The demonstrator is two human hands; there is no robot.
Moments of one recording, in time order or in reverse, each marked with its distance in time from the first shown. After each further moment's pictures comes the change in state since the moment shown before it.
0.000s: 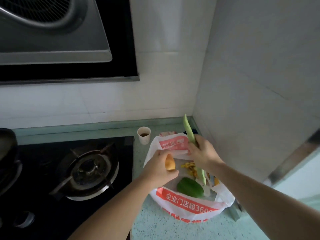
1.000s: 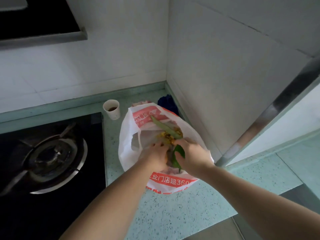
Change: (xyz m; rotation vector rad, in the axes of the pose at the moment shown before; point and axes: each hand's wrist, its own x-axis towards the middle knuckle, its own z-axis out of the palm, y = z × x) left_hand 0.036 0.000 0.117 0.482 -0.345 0.071; right_hand -0.053 0.110 0.020 -0.441 -0.019 -0.013
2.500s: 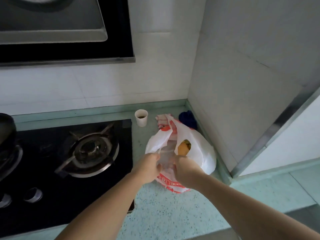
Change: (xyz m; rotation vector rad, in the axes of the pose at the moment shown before) left_hand -0.124 -0.060 -0.039 -0.401 0.180 -0.138; right_hand -0.029 -0.105 0.017 -0.068 -0.327 0.069
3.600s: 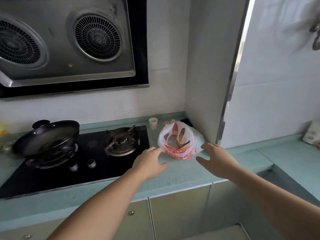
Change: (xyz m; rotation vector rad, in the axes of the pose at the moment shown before) left_hand -0.290 0.063 -0.041 0.266 0.179 0.111; right_hand -0.311 -0.010 -0.014 0.019 0.422 -0.012
